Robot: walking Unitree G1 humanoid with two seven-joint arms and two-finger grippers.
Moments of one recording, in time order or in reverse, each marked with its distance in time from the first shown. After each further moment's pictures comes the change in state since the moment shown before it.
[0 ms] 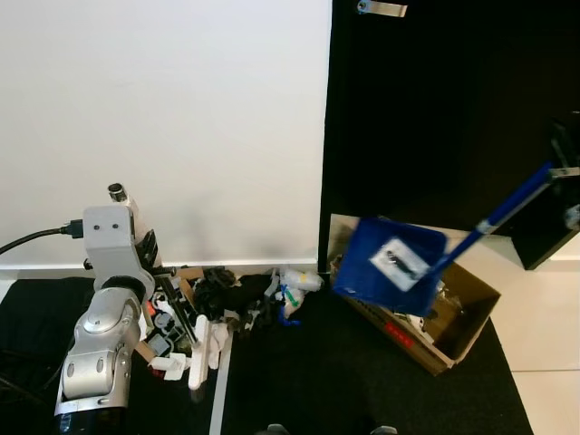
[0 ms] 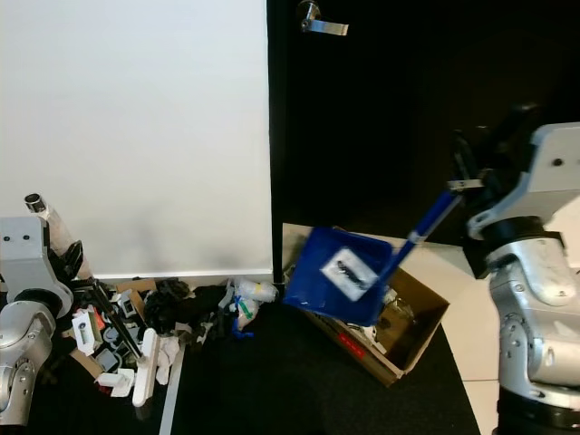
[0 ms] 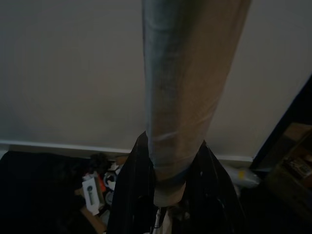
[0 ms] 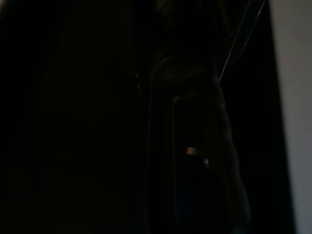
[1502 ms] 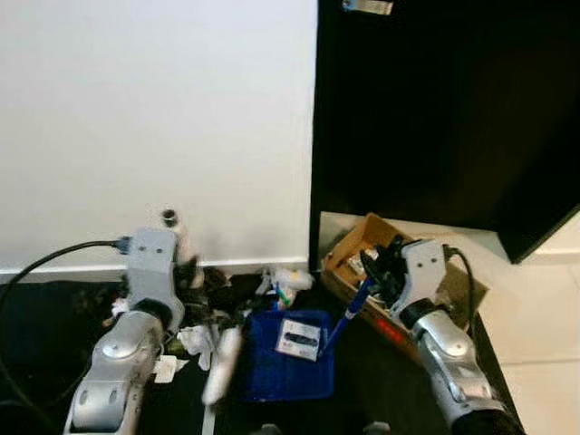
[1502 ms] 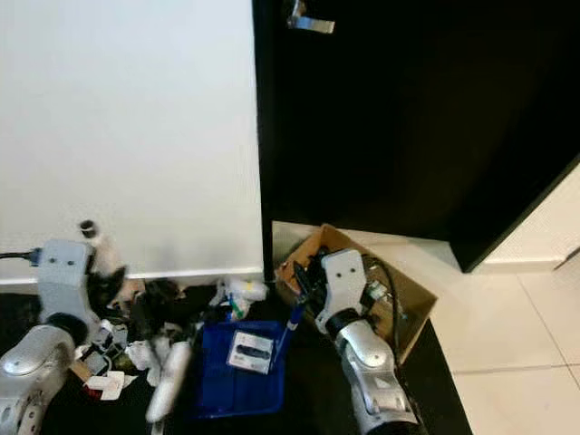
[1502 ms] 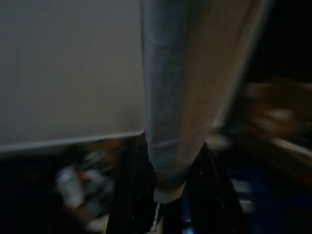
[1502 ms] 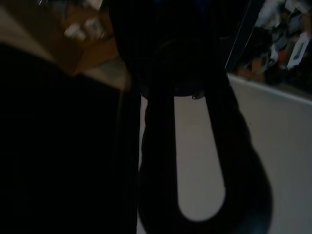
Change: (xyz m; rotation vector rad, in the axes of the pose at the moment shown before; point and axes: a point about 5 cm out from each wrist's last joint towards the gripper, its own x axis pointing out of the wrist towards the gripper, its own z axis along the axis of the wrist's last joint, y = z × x) left arm -0.020 -0.007 -0.016 0.069 0.065 -0.060; right arm -0.064 0.148 -0.137 0.194 0.279 0.434
